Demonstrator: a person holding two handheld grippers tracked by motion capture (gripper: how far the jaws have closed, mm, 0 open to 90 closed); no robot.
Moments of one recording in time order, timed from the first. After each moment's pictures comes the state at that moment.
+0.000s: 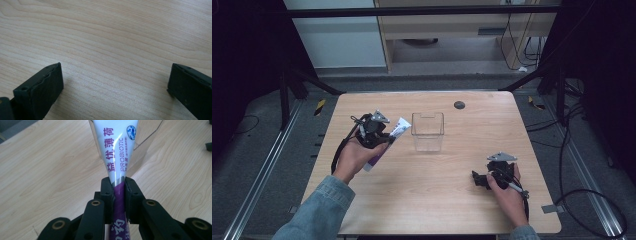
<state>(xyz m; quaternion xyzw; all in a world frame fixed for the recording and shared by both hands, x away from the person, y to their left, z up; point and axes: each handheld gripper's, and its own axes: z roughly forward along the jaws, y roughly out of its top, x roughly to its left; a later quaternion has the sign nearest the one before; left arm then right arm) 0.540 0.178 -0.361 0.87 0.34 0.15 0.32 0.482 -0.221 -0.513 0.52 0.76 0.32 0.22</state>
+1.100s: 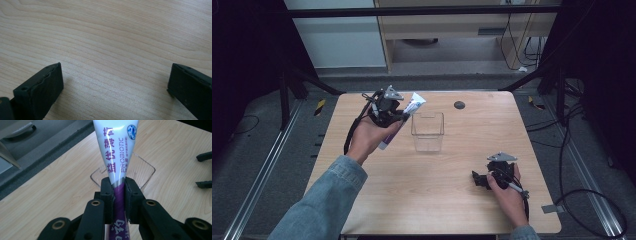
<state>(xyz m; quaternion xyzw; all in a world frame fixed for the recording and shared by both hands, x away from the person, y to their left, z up) 0.563 0.134 -0.303 0.86 0.31 0.20 0.35 0.482 -0.222 -0.513 0.51 0.76 0.33 0.22</state>
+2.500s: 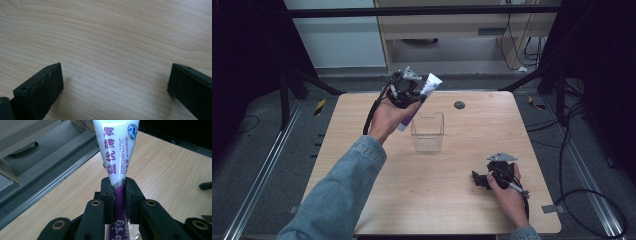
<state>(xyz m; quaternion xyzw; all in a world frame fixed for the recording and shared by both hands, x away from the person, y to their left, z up) 0.601 0.091 -0.283 0.85 0.29 0.21 0.39 0.482 -0.222 -0.513 0.51 0.76 0.32 0.22</state>
